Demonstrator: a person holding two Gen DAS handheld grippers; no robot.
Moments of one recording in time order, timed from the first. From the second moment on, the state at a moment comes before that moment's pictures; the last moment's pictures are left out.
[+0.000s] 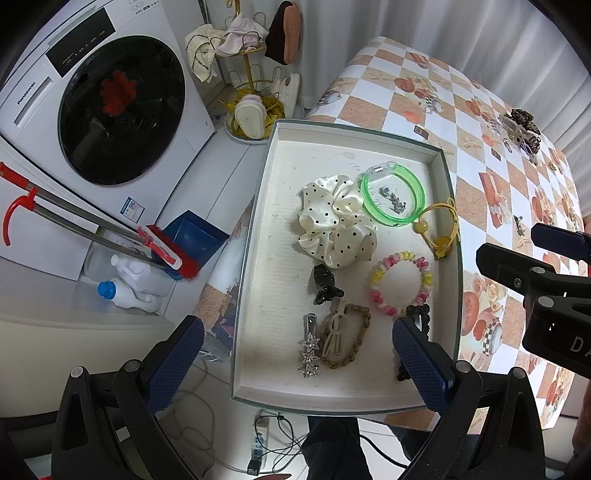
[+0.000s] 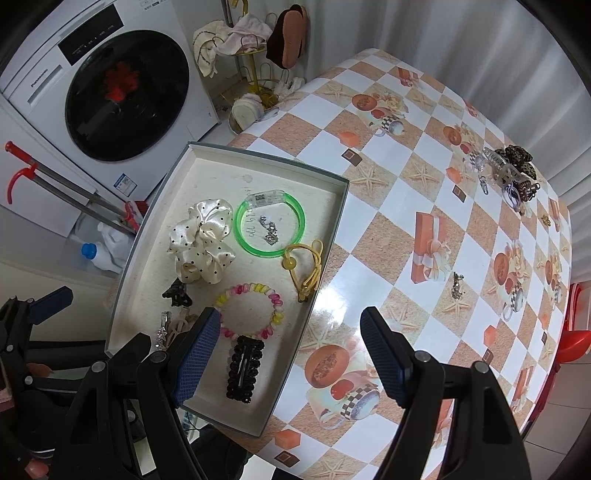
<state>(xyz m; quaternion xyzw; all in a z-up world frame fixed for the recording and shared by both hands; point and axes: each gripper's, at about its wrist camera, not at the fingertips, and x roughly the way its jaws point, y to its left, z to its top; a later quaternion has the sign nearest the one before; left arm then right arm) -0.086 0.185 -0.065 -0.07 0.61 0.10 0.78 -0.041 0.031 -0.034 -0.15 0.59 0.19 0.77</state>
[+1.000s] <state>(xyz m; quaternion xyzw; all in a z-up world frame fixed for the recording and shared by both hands) -0.090 0.189 -0.063 -0.07 0.61 0.11 0.79 -0.043 0.032 -0.033 -0.15 0.59 0.19 0.77</state>
